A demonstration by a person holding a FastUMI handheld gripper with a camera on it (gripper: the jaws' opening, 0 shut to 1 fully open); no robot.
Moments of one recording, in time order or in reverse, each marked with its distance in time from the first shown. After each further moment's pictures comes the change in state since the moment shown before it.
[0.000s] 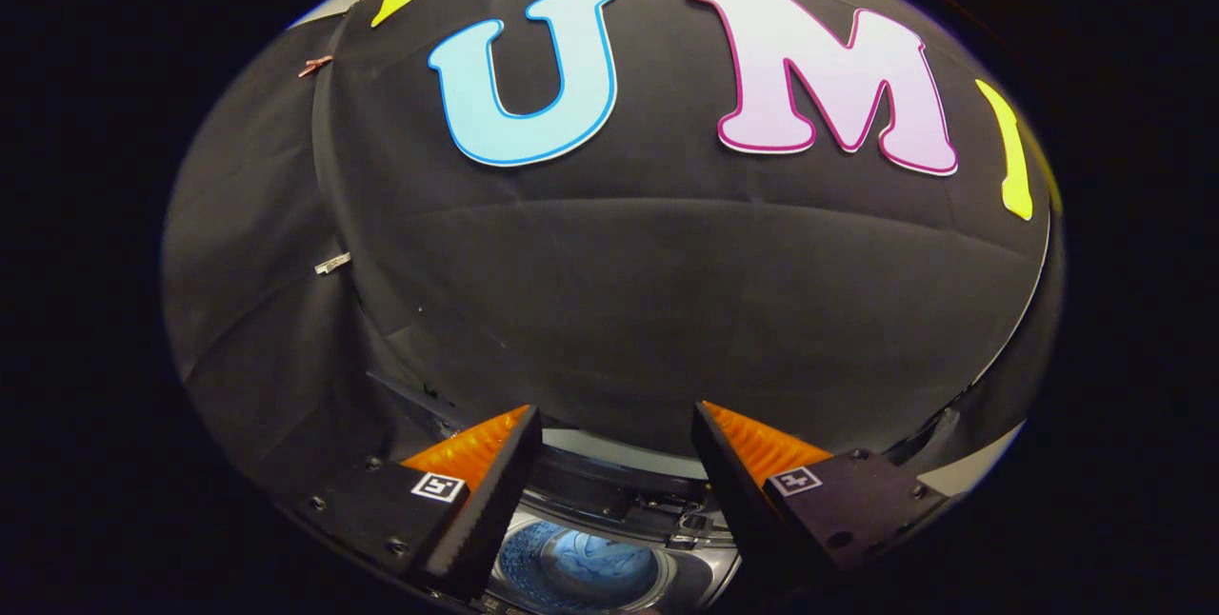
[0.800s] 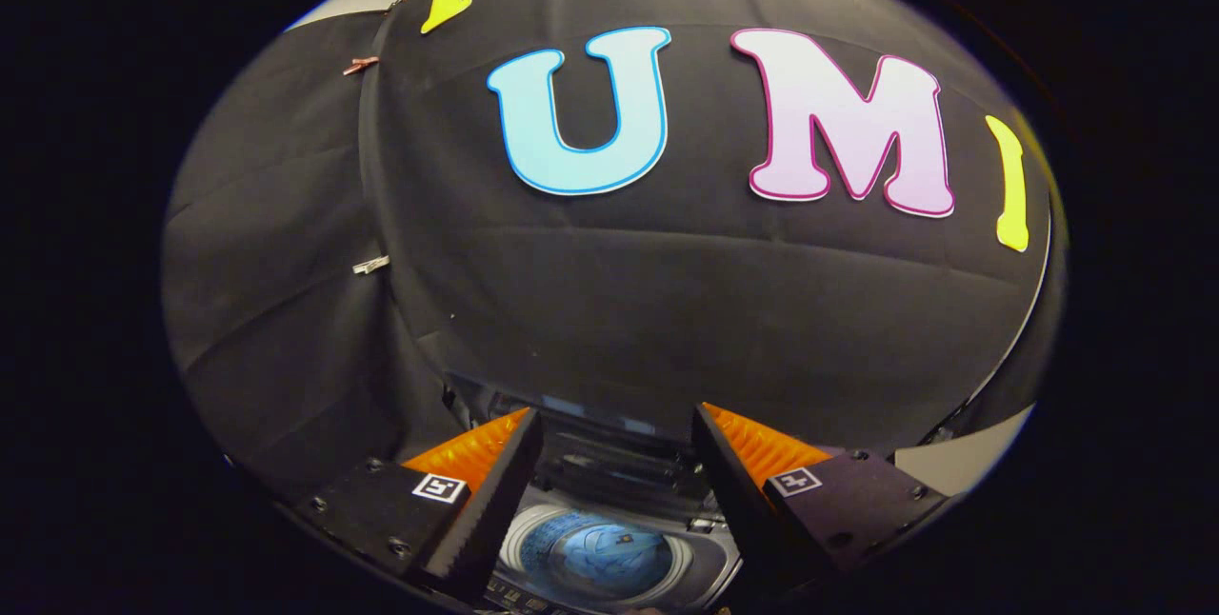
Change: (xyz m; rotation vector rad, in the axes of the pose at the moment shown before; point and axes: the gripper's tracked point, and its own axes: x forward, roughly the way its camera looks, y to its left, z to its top) arm -0.049 0.038 0.021 -0.069 -0.076 0.046
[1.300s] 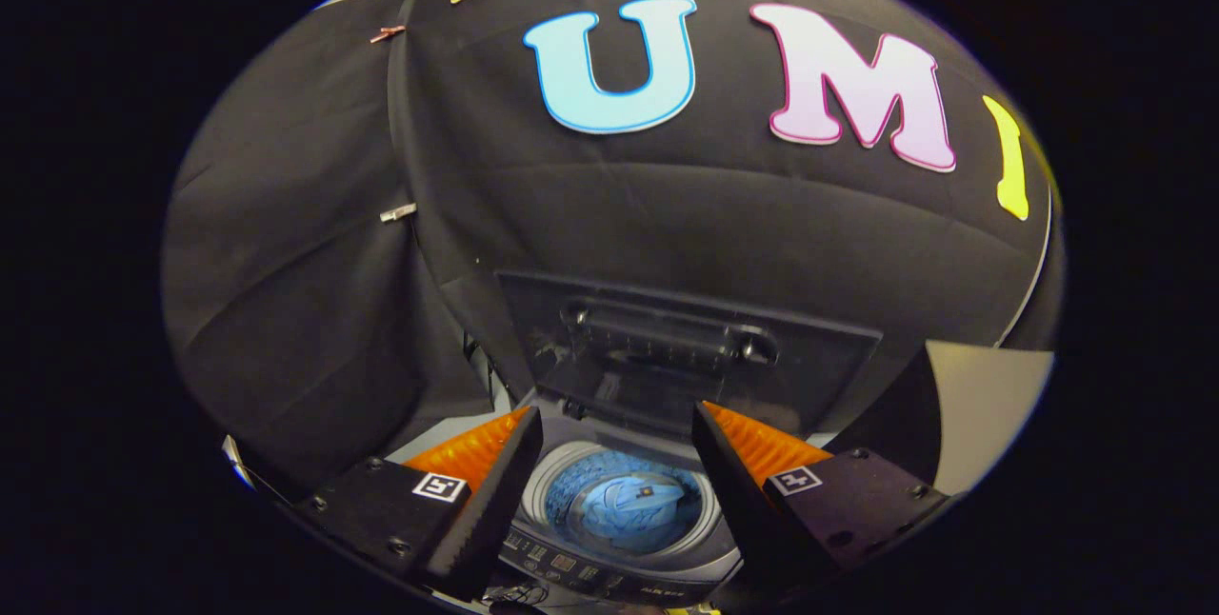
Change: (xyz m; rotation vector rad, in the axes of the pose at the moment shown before) arm -0.060 0.040 -0.069 -0.031 0.110 0.032
